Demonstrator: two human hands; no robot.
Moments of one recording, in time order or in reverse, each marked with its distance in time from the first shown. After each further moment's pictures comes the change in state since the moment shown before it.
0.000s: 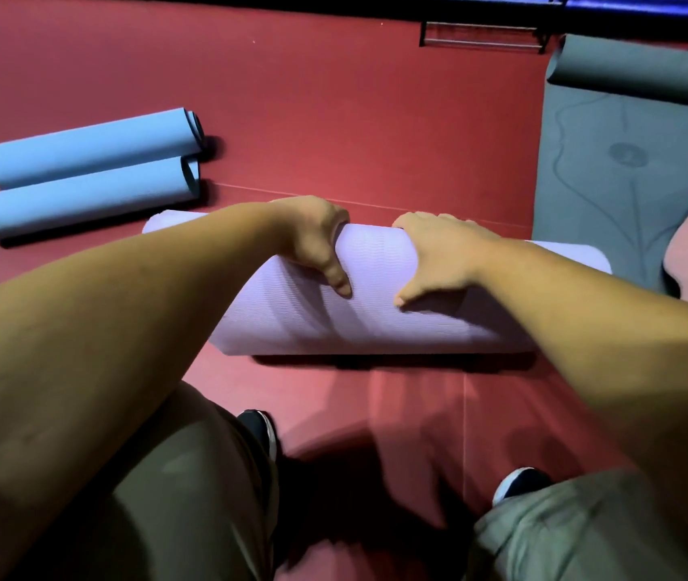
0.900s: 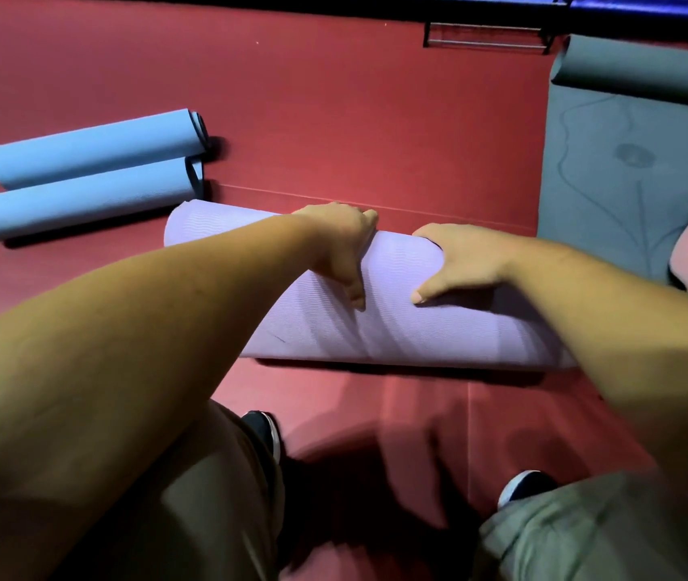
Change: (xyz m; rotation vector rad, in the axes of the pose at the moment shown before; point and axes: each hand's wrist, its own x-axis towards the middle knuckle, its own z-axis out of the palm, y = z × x) left_hand 0.008 0.025 0.009 0.148 0.033 0.024; right_hand -0.006 0.019 -0.003 0.259 -0.124 0.027
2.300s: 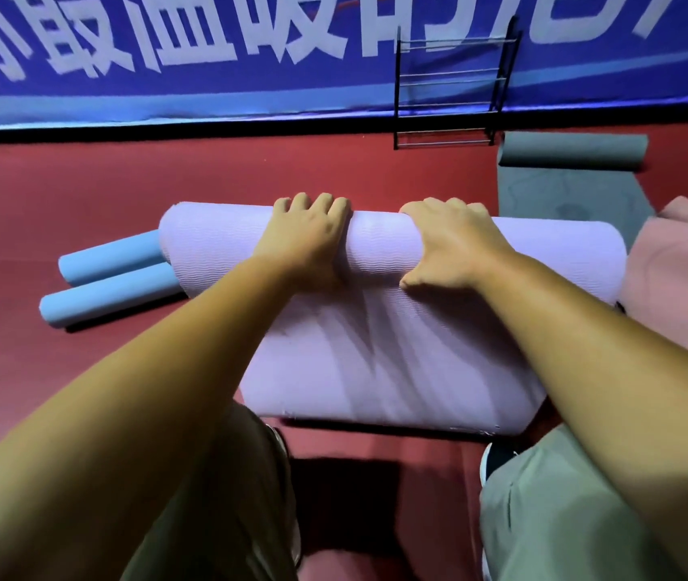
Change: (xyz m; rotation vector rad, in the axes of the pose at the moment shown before) left_hand -0.158 0.044 -0.085 0.315 0.671 -0.056; right_hand -0.163 -0.074 -0.069 -0.312 0.657 0.040
